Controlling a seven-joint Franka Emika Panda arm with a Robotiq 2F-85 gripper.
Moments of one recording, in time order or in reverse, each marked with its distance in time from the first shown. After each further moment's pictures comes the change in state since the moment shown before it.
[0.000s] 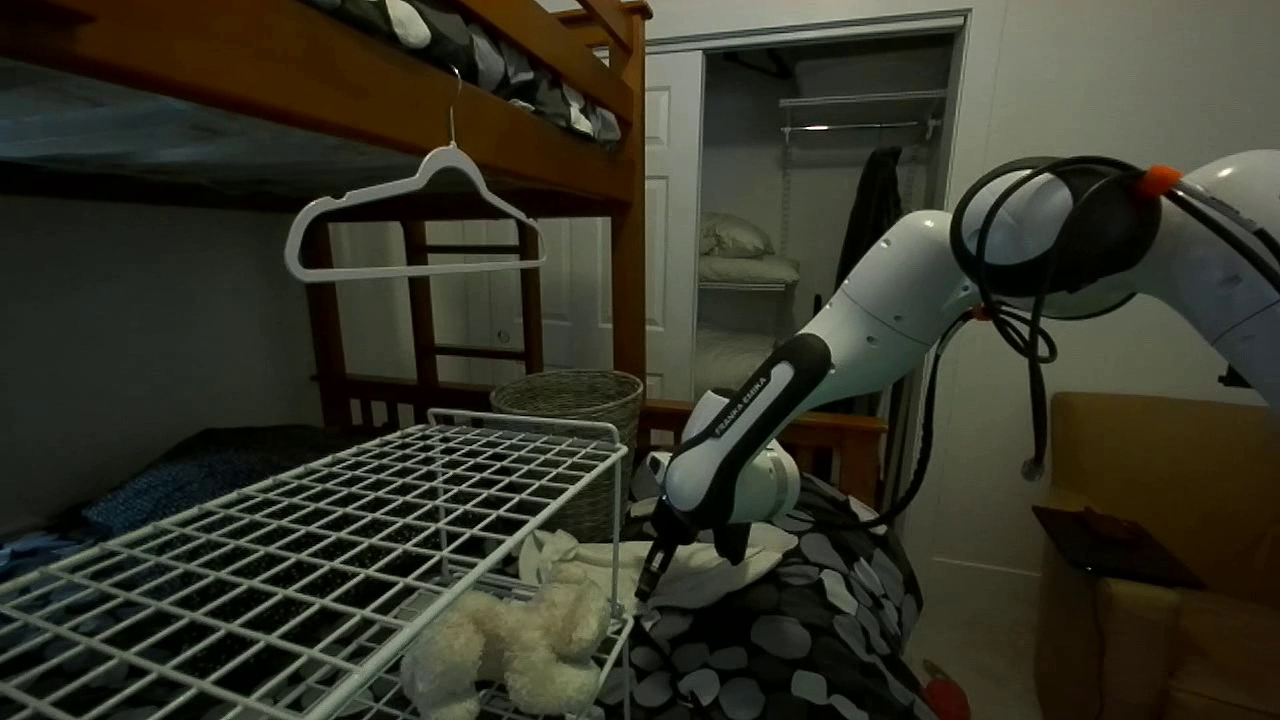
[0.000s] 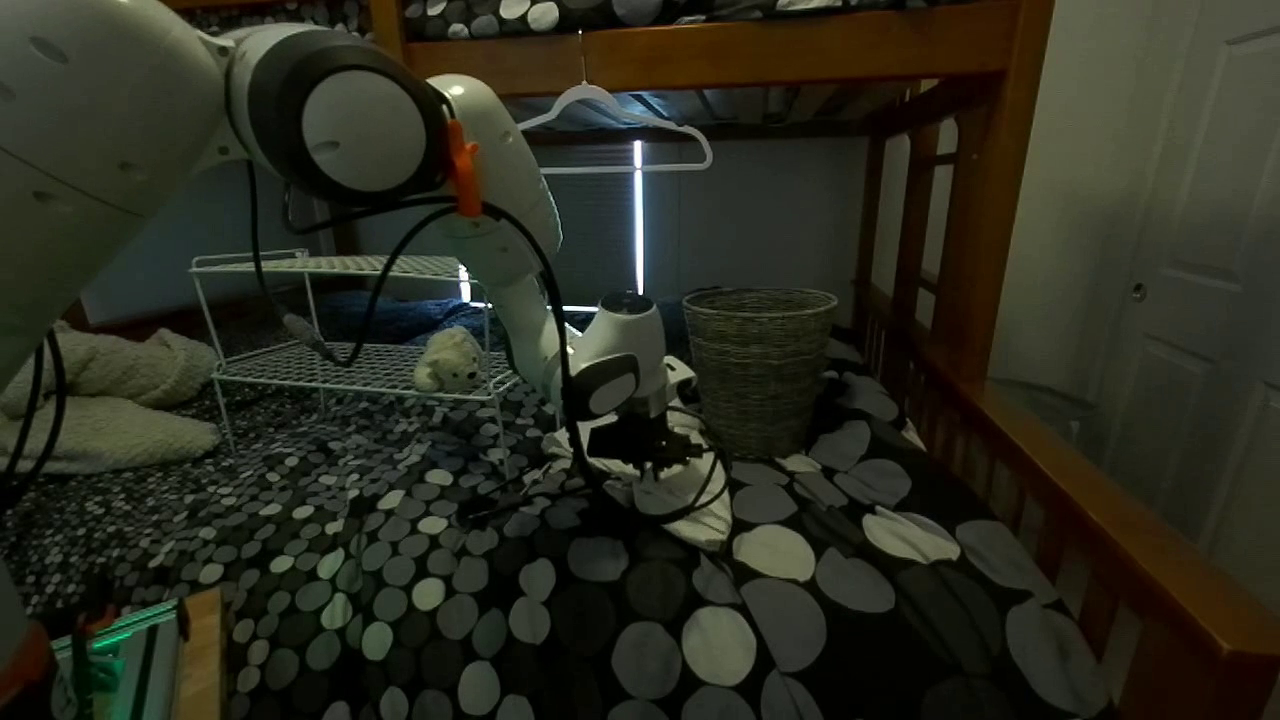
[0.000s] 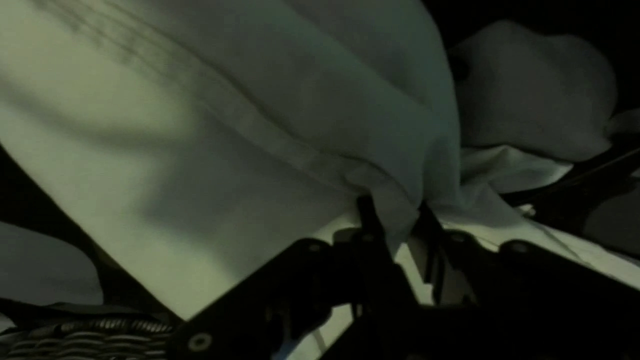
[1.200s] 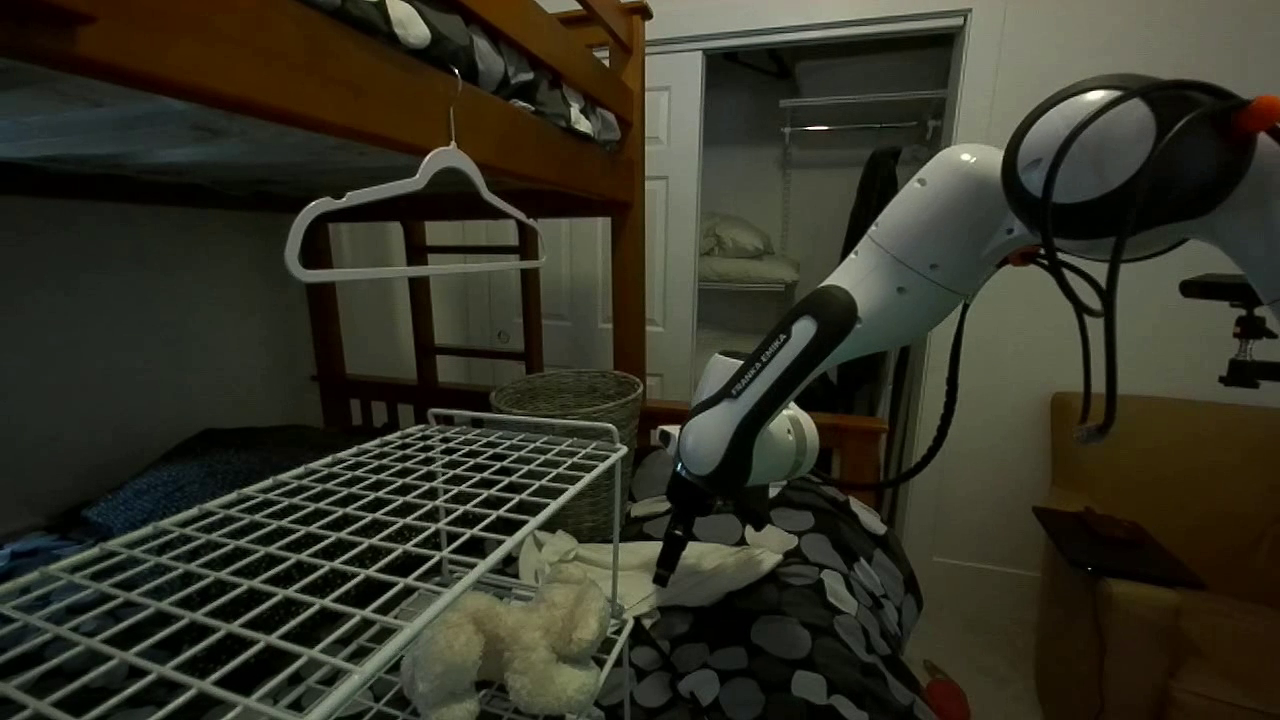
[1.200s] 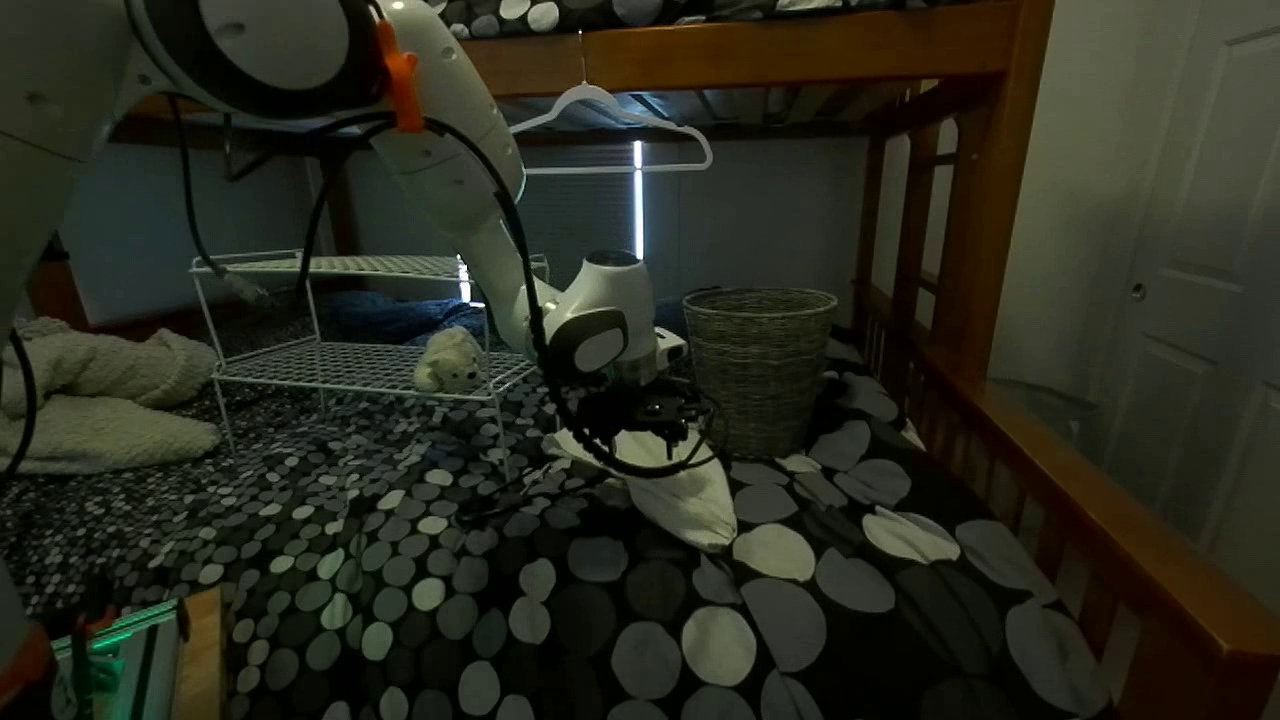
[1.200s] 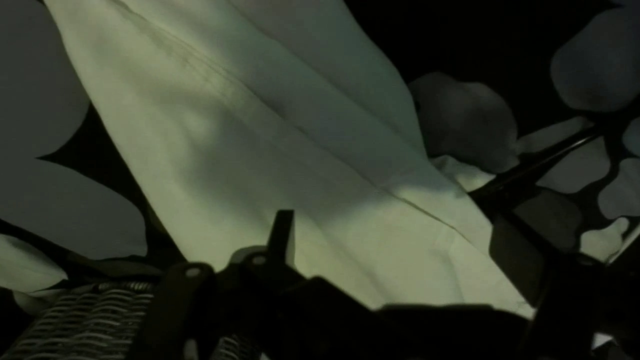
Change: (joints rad) arm 0.044 -0.191 -0.061 -0.128 0.022 -0.095 -0.032
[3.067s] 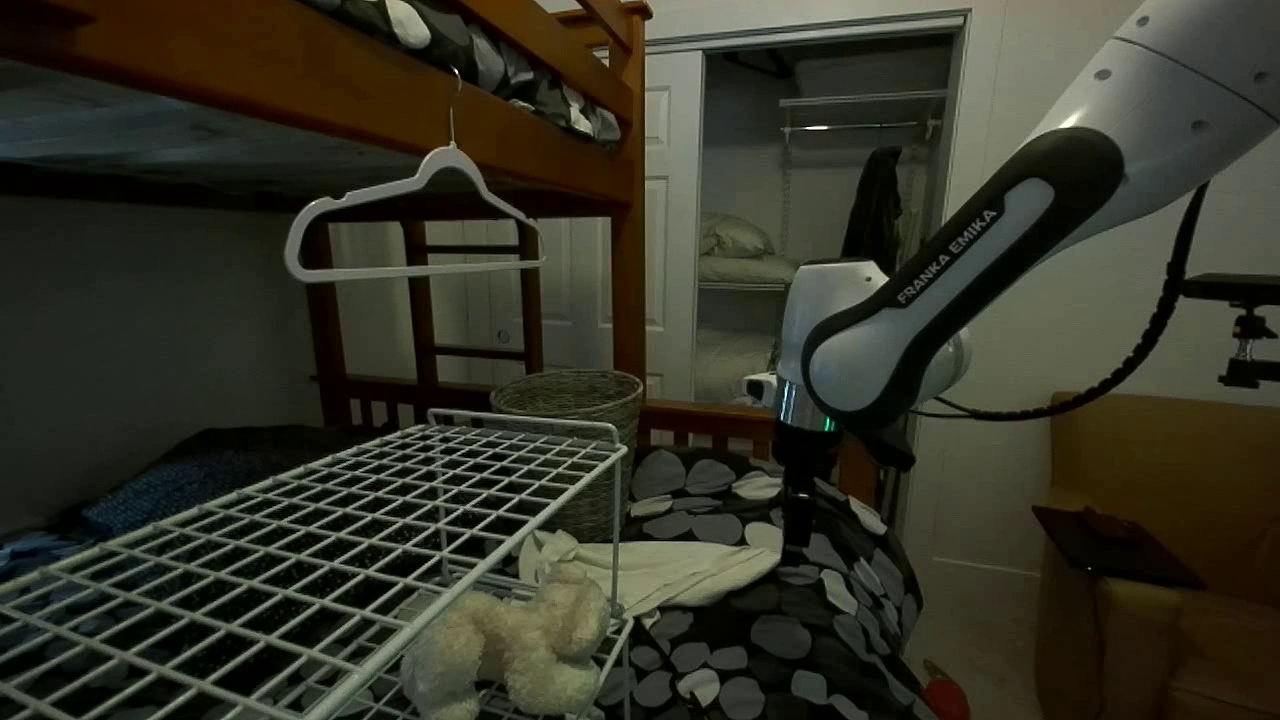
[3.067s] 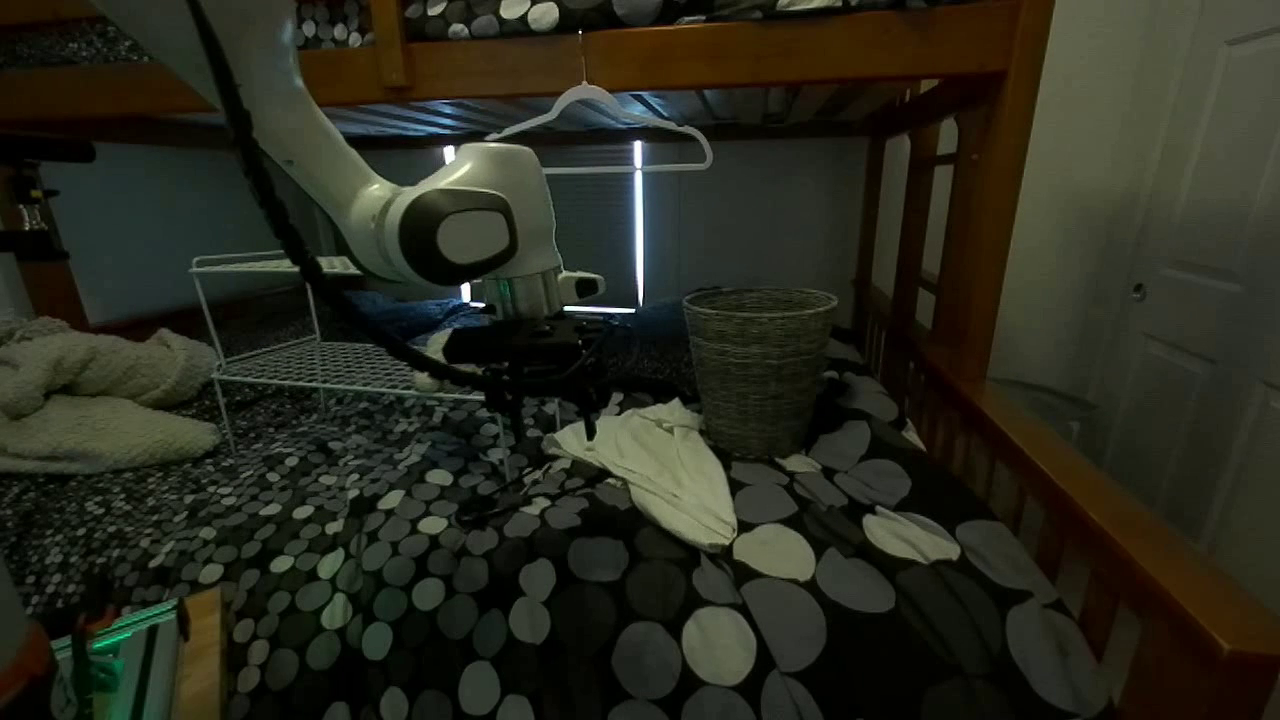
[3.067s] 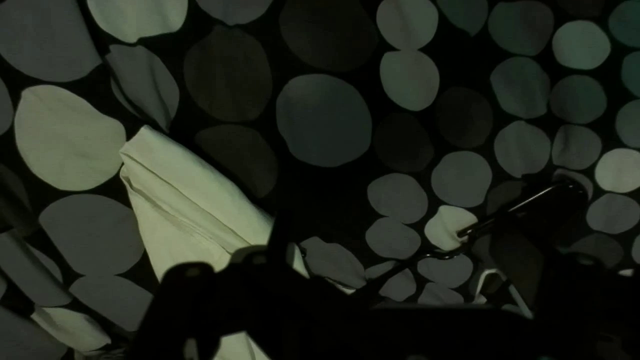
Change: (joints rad) arm 0.220 -0.649 -0.252 -0.522 -0.094 -0.257 0.107
